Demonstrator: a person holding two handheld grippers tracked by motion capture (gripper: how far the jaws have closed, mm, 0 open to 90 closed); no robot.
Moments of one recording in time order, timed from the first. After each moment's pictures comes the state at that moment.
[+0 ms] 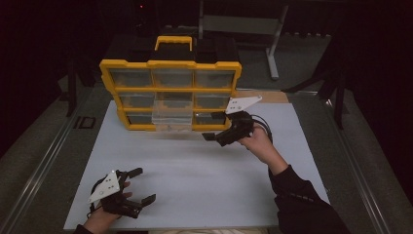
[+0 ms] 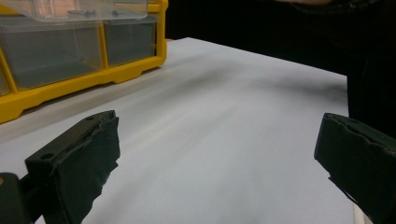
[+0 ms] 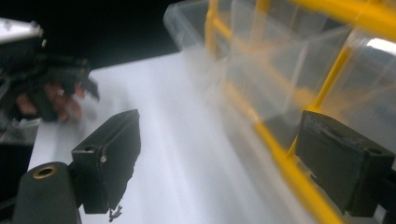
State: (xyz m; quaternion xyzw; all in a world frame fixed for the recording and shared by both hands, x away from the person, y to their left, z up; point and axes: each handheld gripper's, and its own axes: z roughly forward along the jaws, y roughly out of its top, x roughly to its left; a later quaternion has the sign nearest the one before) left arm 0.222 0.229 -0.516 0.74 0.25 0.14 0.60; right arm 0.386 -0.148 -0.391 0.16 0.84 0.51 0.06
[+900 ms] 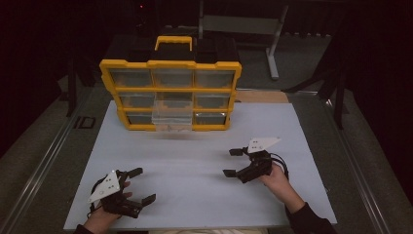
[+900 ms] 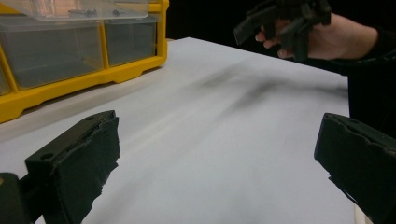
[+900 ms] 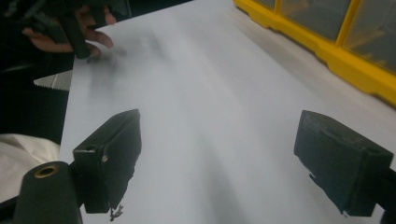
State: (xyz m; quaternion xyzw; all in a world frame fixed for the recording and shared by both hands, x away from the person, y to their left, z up) left arm 0.222 0.229 -0.517 0.74 0.26 0.14 0.60; right arm 0.324 -0.212 -0.479 0.19 0.84 0.51 0.01
